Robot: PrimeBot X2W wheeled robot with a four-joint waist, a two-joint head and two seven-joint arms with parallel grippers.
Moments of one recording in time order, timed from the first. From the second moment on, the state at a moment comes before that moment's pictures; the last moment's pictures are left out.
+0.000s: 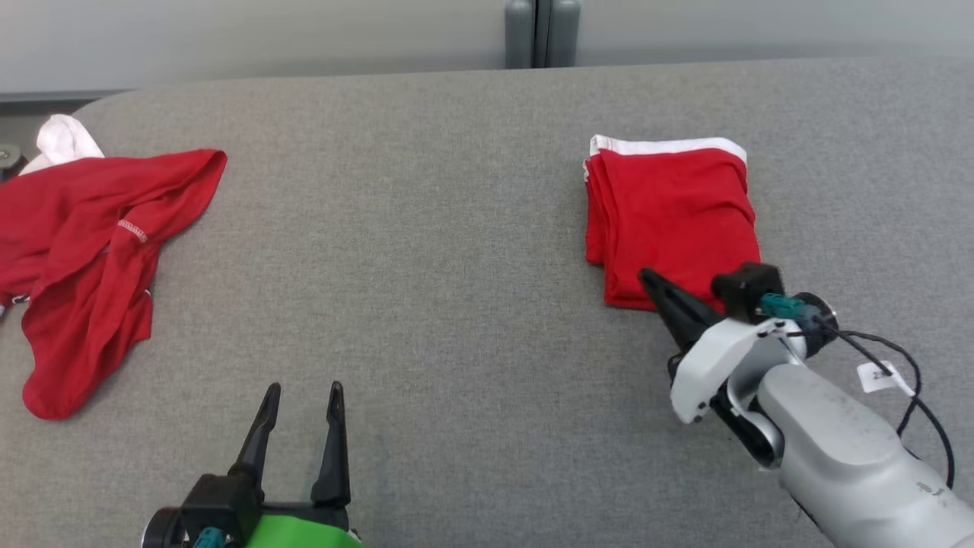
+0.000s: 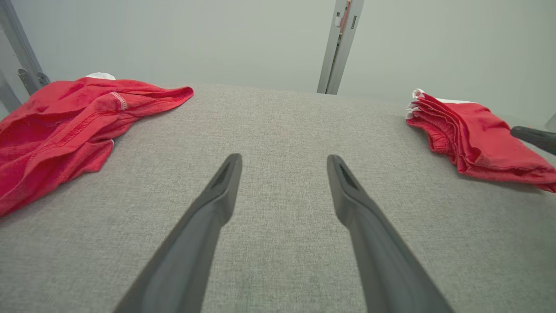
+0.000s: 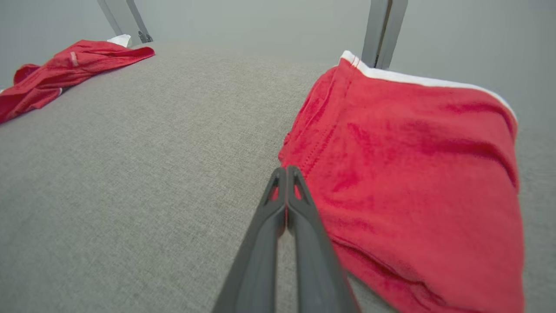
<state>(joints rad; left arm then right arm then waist) 0.06 0.05 -0.17 0.09 -0.23 -0.03 -0.26 -0.60 -0.30 0.73 0.71 0.58 0.13 -0.26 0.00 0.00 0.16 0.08</state>
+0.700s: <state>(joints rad) 0.20 0.05 -0.10 0.12 -0.23 -0.05 -0.26 0.02 -0.22 -0.01 0.21 0.20 0.13 -0.26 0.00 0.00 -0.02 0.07</state>
